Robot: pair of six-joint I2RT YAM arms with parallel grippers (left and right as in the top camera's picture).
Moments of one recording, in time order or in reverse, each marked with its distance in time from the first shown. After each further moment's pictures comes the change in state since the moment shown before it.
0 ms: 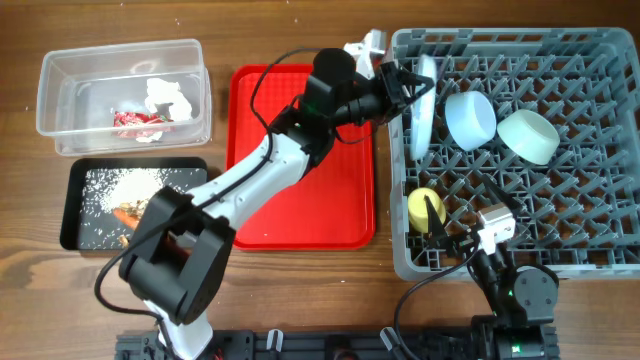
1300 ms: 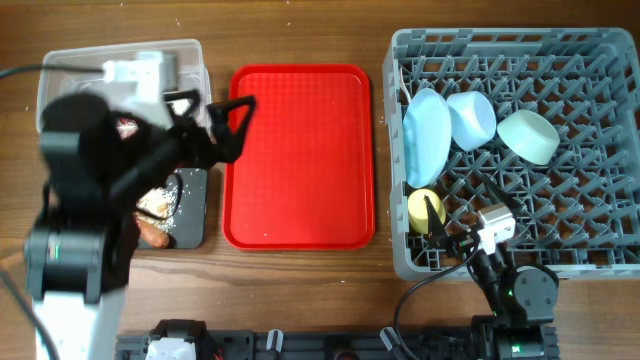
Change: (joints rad) left arm 0.546 -0.906 -0.068 -1.017 -0.166 1.036; right arm 0.000 0.001 0.000 0.000 0.000 0.000
